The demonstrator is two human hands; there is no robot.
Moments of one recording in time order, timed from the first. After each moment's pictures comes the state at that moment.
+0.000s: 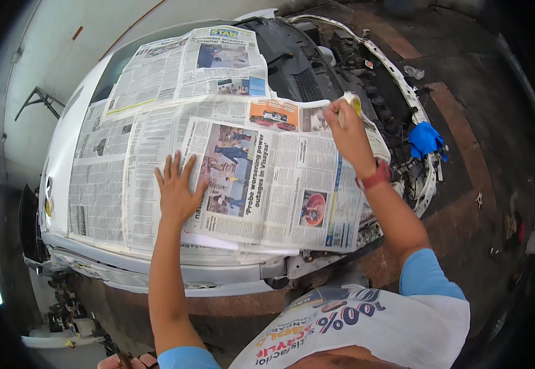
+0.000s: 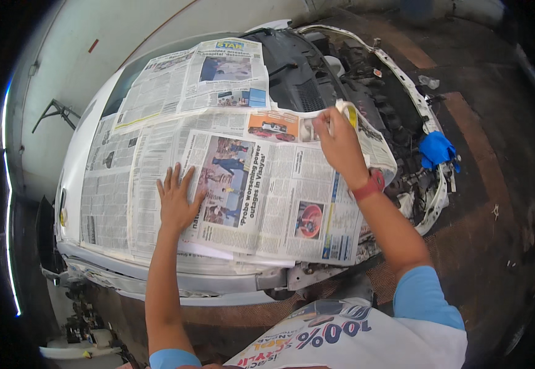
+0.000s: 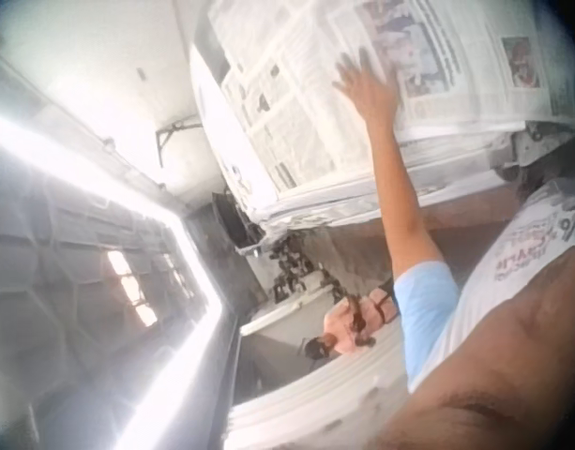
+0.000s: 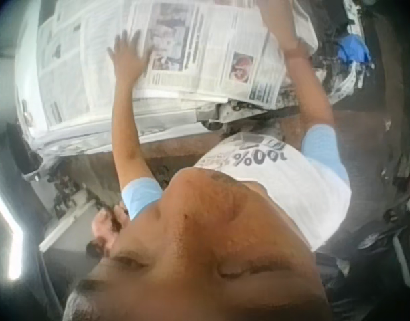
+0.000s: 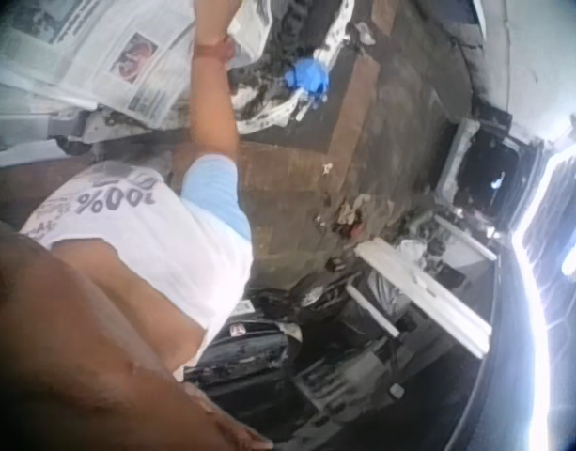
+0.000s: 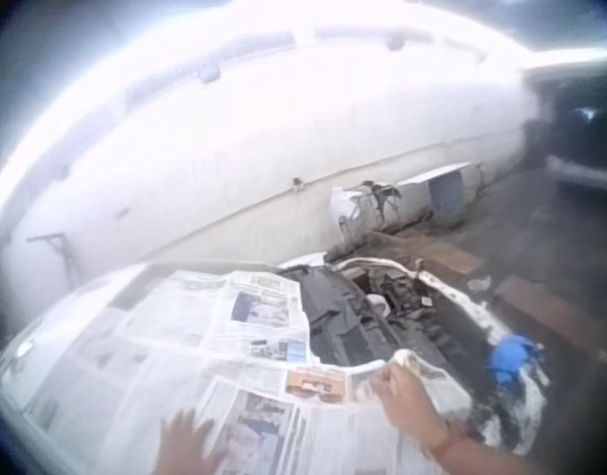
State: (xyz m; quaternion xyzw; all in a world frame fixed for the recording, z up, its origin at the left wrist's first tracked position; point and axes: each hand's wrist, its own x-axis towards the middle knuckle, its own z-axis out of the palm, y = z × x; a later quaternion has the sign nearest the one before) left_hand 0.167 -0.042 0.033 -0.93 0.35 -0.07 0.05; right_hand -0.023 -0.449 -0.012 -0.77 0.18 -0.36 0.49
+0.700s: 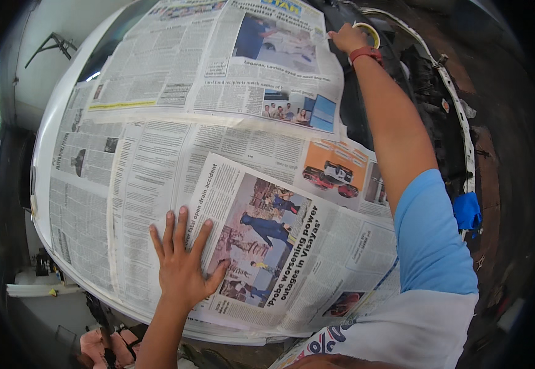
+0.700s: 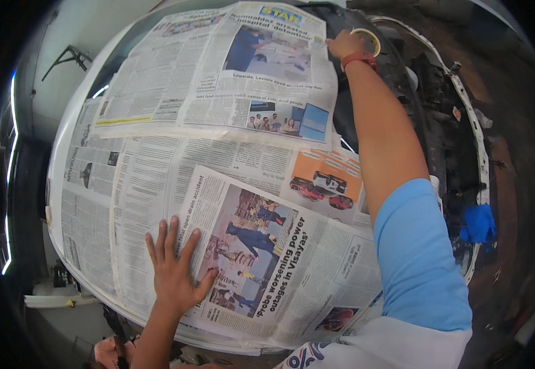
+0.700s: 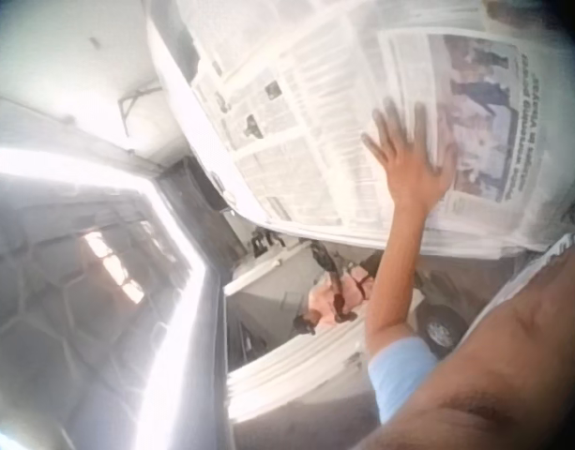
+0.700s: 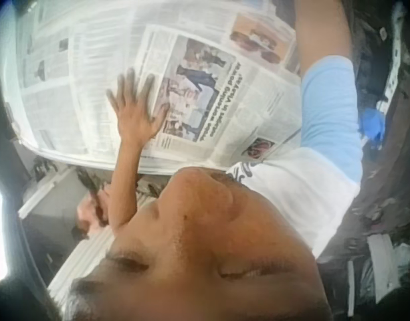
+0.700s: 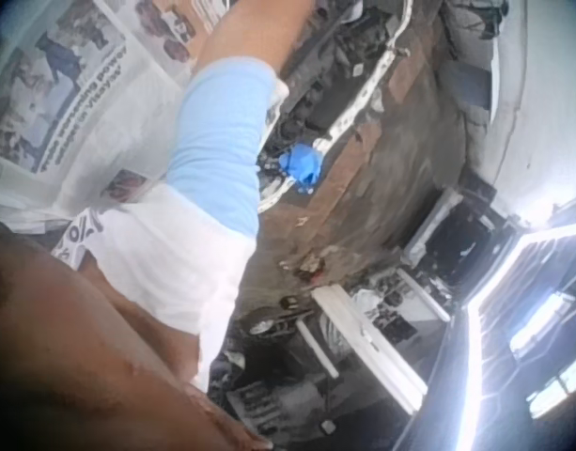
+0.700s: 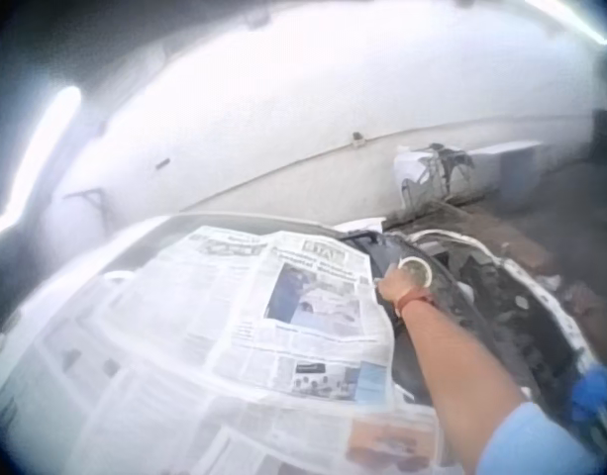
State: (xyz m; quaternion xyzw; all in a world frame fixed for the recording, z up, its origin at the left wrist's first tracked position) left_hand 0.179 -0.068 0.043 -0.95 0.30 0.01 0.07; right_hand 0.520 -0.664 -0.116 -0.94 0.27 -0.17 0.16
